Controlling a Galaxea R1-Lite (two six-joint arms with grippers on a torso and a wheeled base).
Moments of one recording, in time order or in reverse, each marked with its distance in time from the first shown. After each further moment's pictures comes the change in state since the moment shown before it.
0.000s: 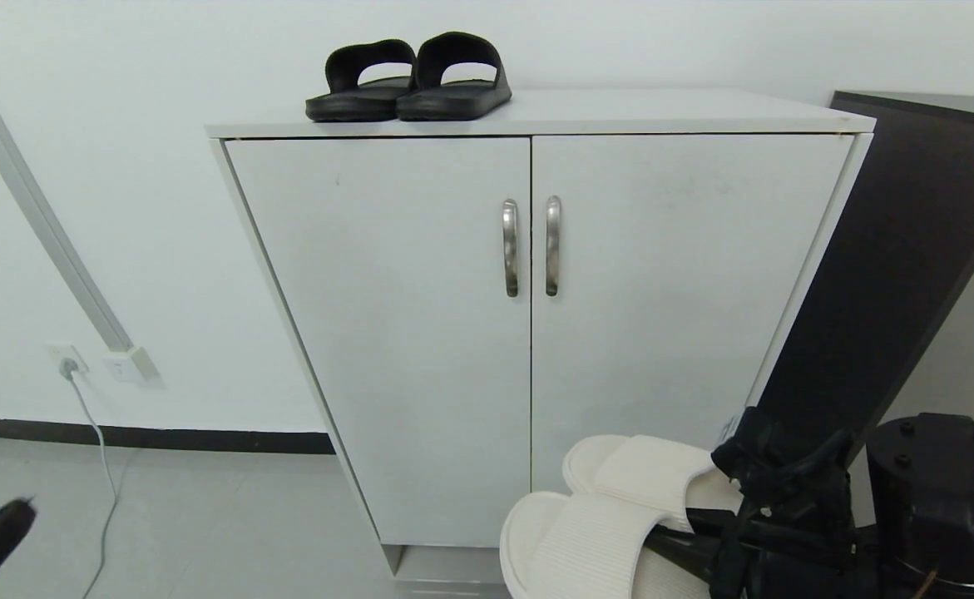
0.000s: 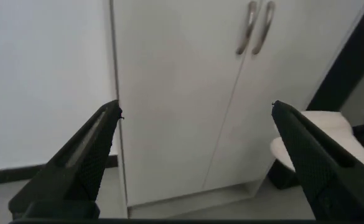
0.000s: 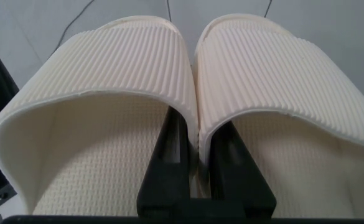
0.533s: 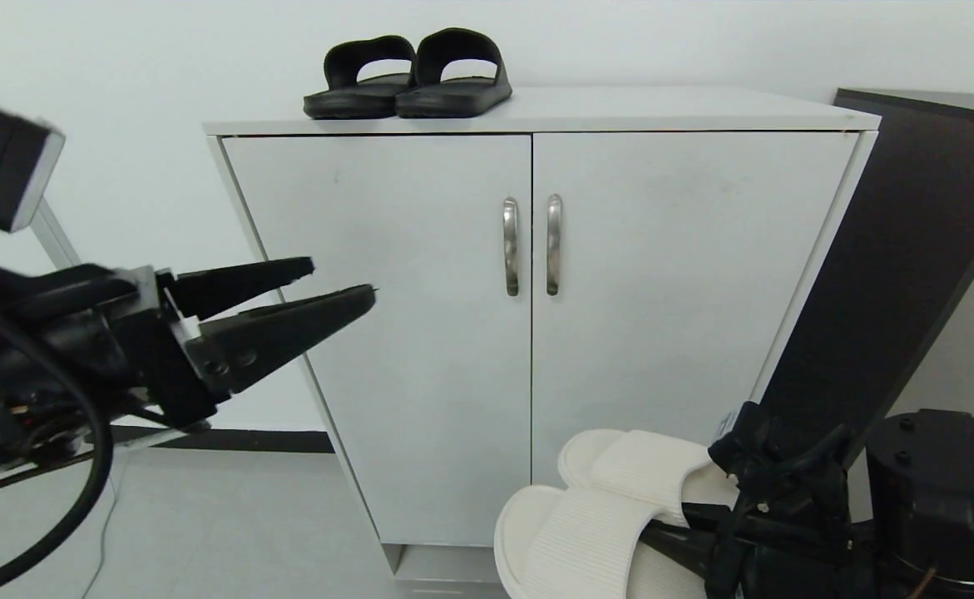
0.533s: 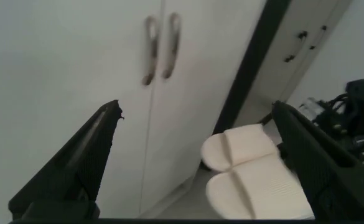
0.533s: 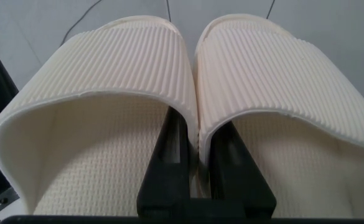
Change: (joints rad) left arm -0.400 0.601 -0.323 -0.305 -0.089 0.012; right arm 0.006 0.003 -0.008 -0.015 -0.003 -0.003
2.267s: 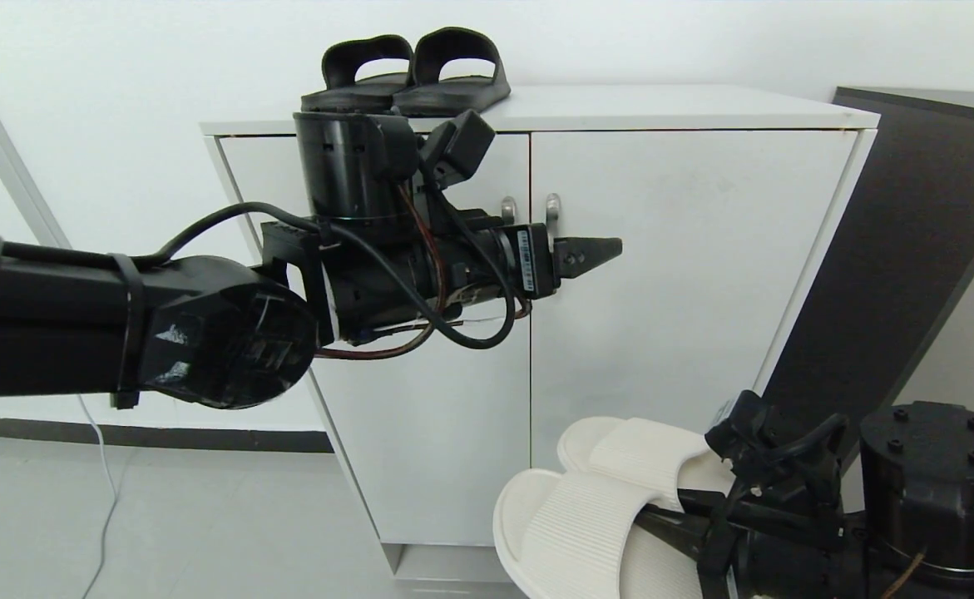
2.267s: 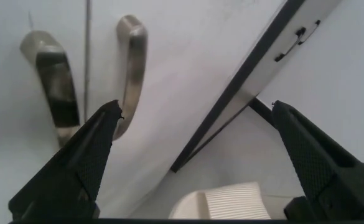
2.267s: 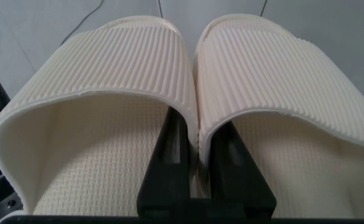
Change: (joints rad) left arm -0.216 0.621 -0.602 0.097 0.106 -0.135; right arm -0.015 0.024 -0.007 -0.044 -0.006 0.001
